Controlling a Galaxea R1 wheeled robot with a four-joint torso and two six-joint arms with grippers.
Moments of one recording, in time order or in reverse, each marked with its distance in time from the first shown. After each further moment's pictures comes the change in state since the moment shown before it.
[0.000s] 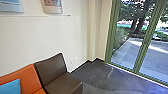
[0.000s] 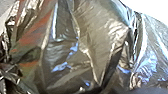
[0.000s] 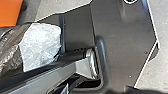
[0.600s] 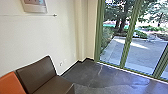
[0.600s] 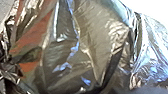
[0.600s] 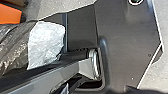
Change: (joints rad) left arm 0.000 0.004 -0.004 0.000 0.000 0.000; right arm -0.003 0.012 -0.006 -0.042 0.003 -0.005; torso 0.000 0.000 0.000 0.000
